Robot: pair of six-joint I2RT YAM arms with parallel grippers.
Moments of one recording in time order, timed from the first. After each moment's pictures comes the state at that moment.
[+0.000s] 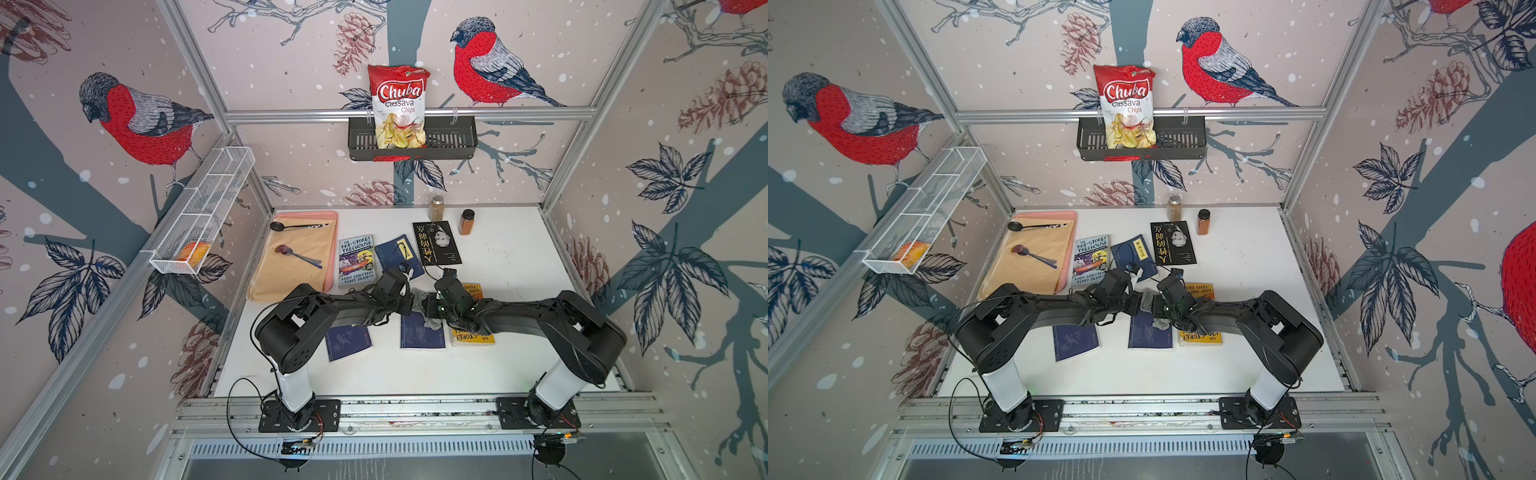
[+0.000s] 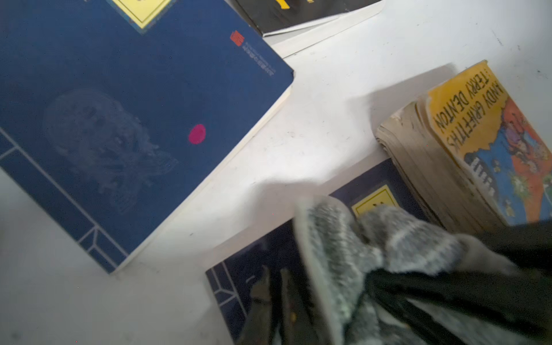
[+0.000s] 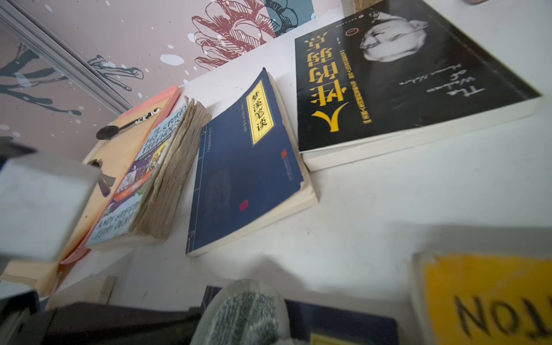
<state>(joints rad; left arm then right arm) -0.73 1.81 0.82 0.14 0.05 -0.31 0.83 1.62 0.67 0.10 0.03 0.67</state>
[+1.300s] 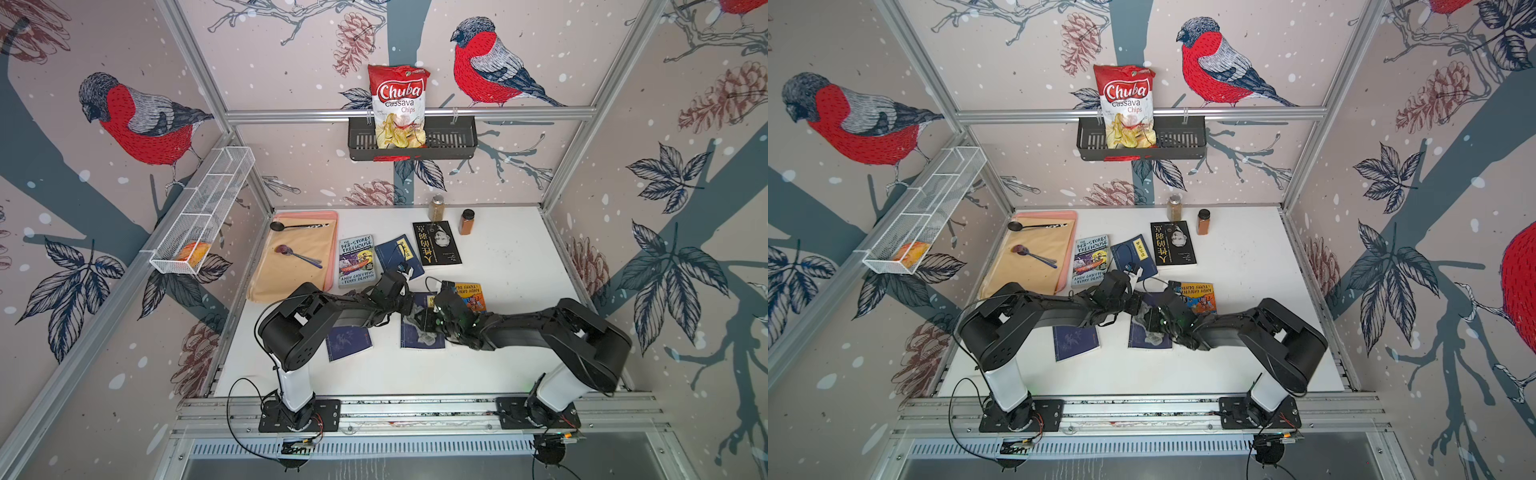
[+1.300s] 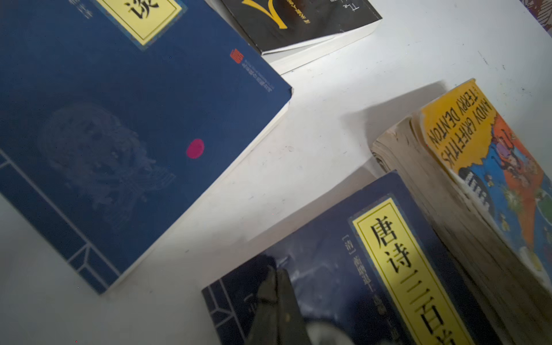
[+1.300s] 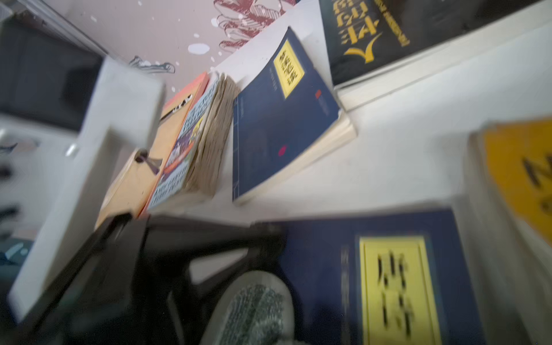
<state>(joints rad) -0.73 1.83 0.79 0.25 0.06 -0.31 0.82 1.70 0.62 0.31 -0.08 0.78</state>
